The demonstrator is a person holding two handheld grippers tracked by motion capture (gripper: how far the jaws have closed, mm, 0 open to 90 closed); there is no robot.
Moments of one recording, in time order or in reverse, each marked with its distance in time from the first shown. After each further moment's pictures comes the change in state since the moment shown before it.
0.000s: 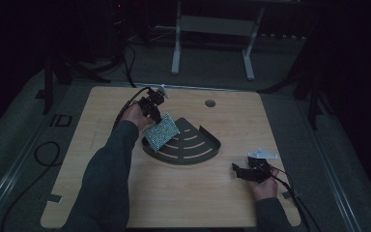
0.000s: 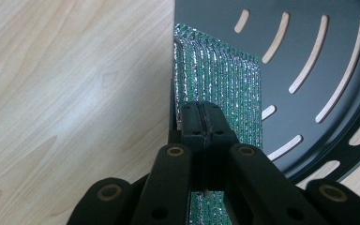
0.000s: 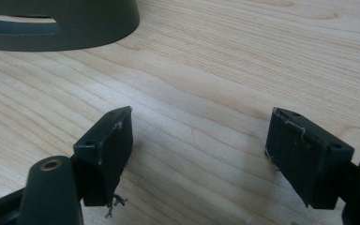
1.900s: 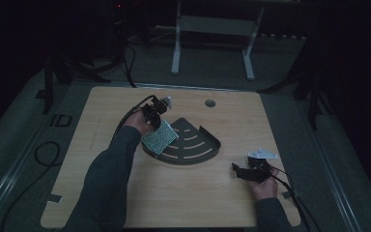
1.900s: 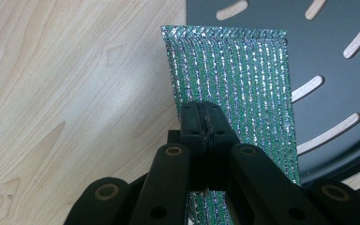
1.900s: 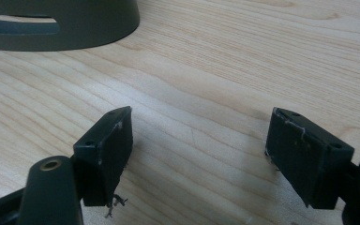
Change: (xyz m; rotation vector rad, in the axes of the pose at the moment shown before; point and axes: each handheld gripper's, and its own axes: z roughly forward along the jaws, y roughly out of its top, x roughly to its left) left arm -0.012 -0.005 0.028 0.112 0.128 0.074; right arm 0.000 0.000 0.000 0.000 0.001 -0.002
